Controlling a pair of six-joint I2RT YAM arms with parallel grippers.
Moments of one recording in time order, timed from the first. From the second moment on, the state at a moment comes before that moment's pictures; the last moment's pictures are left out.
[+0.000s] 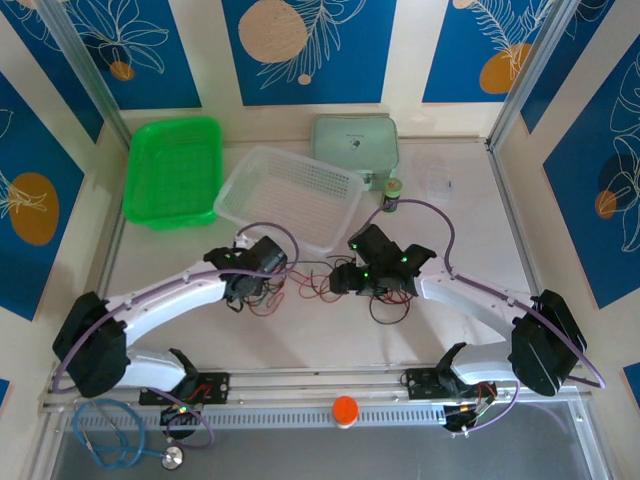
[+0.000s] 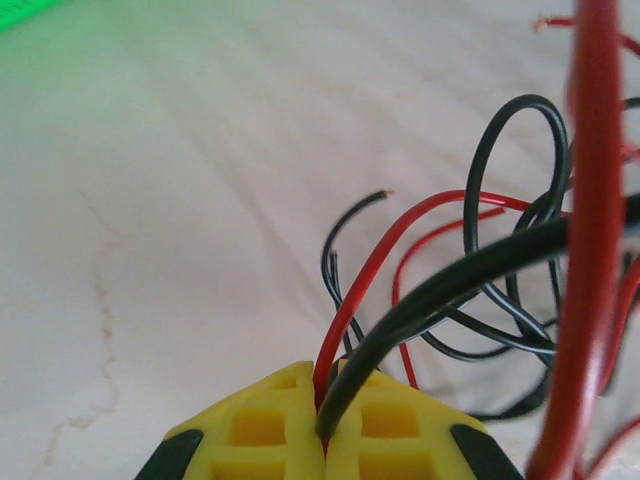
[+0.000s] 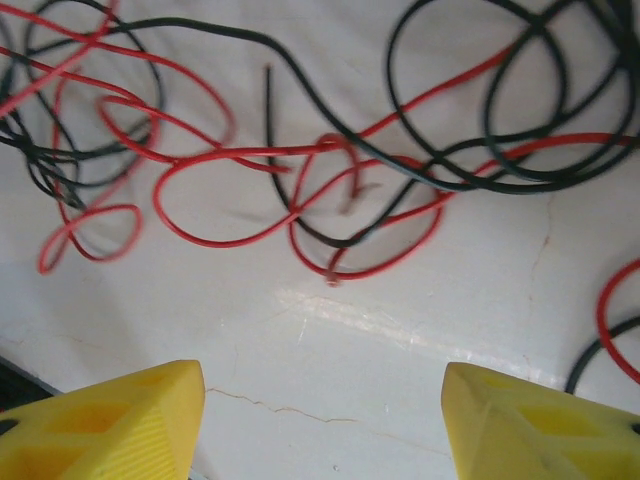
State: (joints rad) left arm -0.77 1.32 0.90 -0.91 -0.55 -0.60; right arm 0.76 1.29 0.85 -0.63 -0.16 0.72
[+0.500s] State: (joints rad) left arm -0.82 1.27 1.05 -0.95 -0.43 -0.50; right arm 0.65 1.26 0.84 -0.67 -0.12 0.86
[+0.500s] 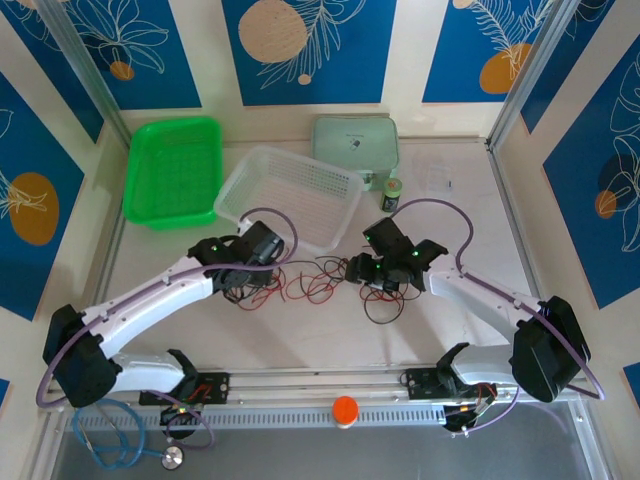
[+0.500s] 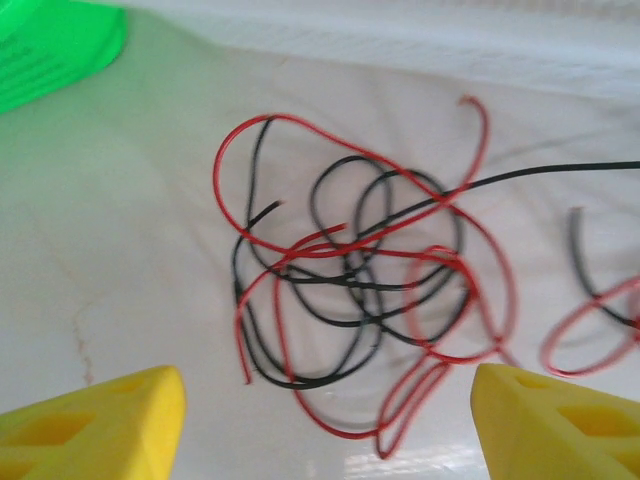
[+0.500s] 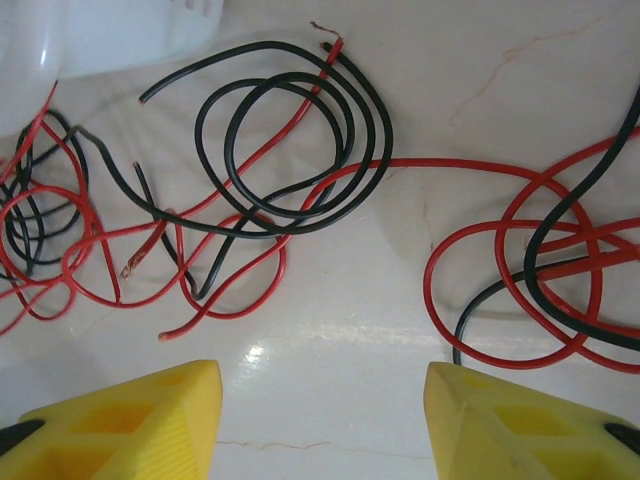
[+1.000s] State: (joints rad) left arm -0.98 1.52 1.05 -0.66 -0.22 -0.45; right arm 0.65 1.37 0.75 -0.39 -0.23 1.30
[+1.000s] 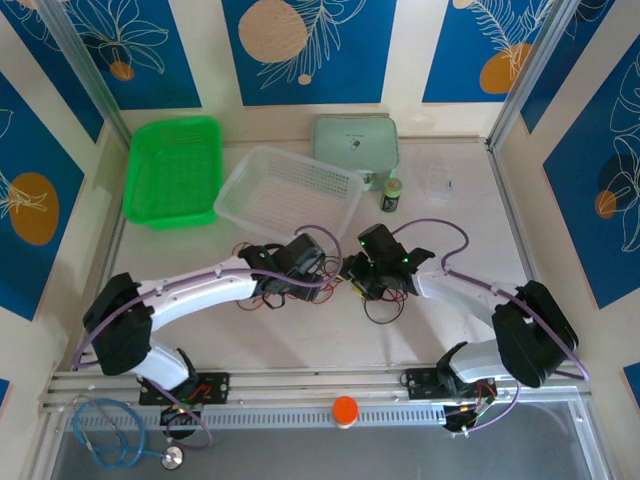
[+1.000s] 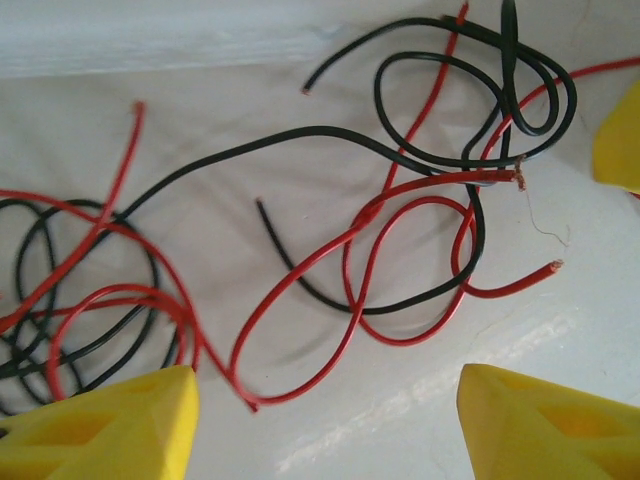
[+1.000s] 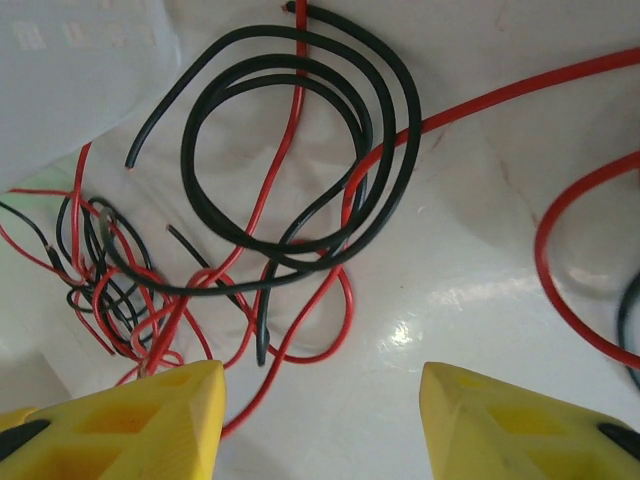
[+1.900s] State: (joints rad) left arm -0.98 1.64 0.80 -0.32 -0.35 -0.48; right arm 0.59 1.59 0.86 -0.38 -0.03 1.34
